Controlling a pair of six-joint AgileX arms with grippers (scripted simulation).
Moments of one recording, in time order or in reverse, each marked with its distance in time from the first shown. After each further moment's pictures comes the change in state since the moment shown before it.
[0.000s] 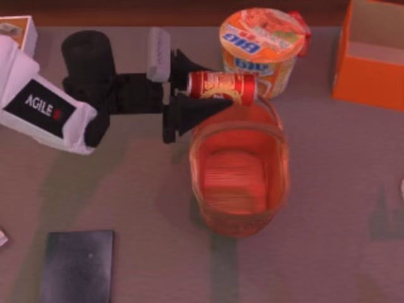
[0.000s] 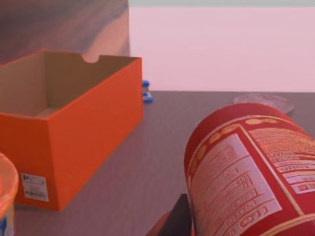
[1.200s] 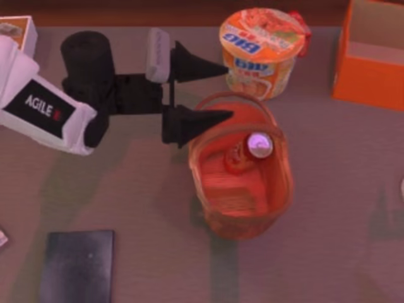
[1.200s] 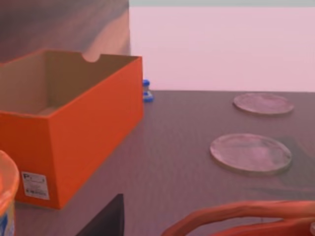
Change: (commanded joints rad) left arm 0.000 0.000 0.000 0.000 0.000 0.000; right arm 0.000 0.000 0.000 0.000 0.000 0.000
